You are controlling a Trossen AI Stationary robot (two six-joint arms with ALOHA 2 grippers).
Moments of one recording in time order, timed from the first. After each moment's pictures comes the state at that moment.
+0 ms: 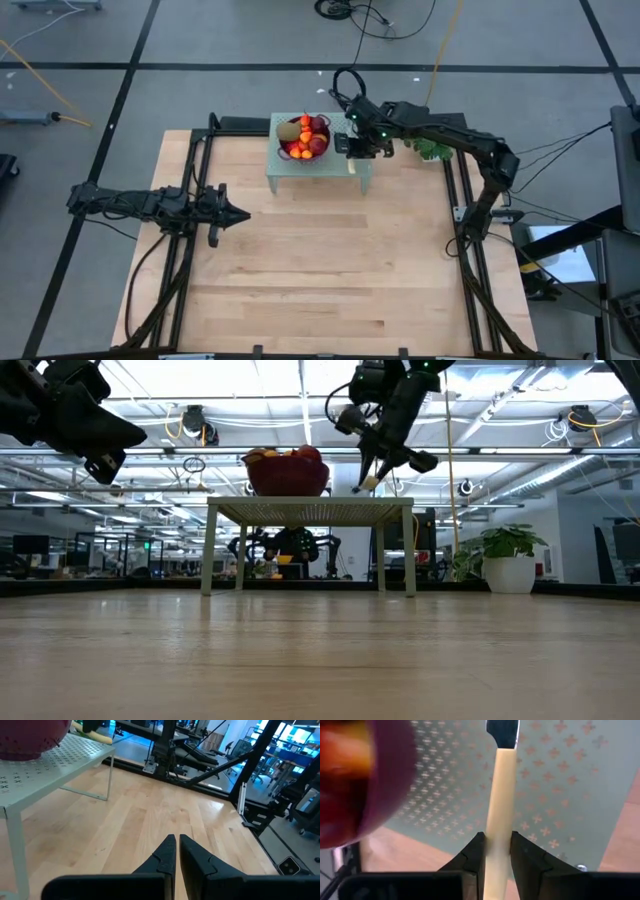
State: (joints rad) left arm -0.15 0.22 0.19 -0.13 -0.11 -0.31; right arm -0.49 1.76 1.66 -1.00 -0.18 0.99
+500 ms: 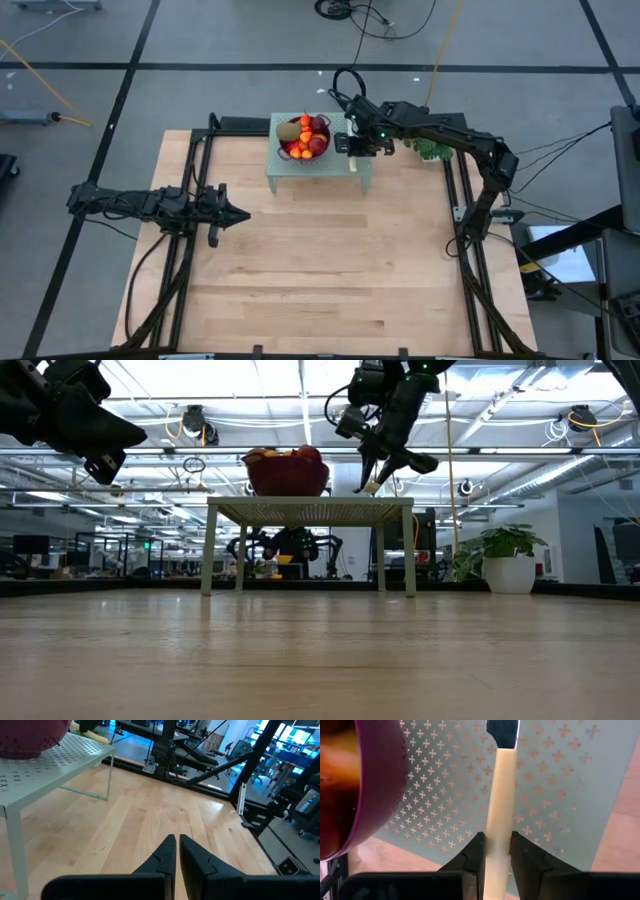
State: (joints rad) left arm -0.15 0.22 0.19 -0.13 -0.11 -0.32; right arm -0.49 1.77 1.66 -1.00 -0.13 0.97
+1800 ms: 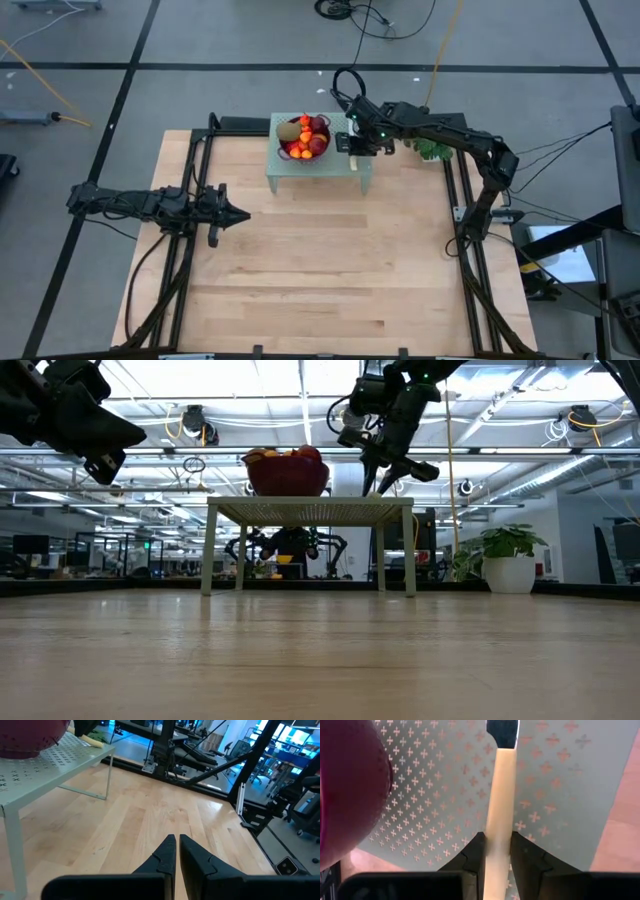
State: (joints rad) left arm -0.15 0.22 0.19 -0.13 -0.11 -0.32; right arm -0.51 1.77 1.62 -0.95 -0.13 0.96
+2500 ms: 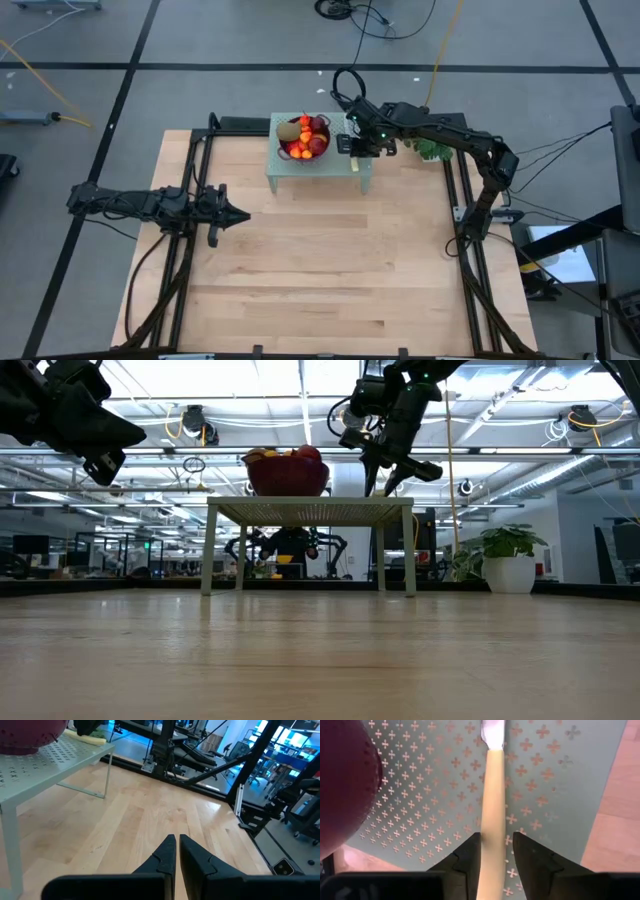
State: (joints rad) left arm -0.15 0.22 0.19 -0.13 -0.11 -0.34; right arm -0.51 1.77 1.62 -0.98 -0.13 0.96
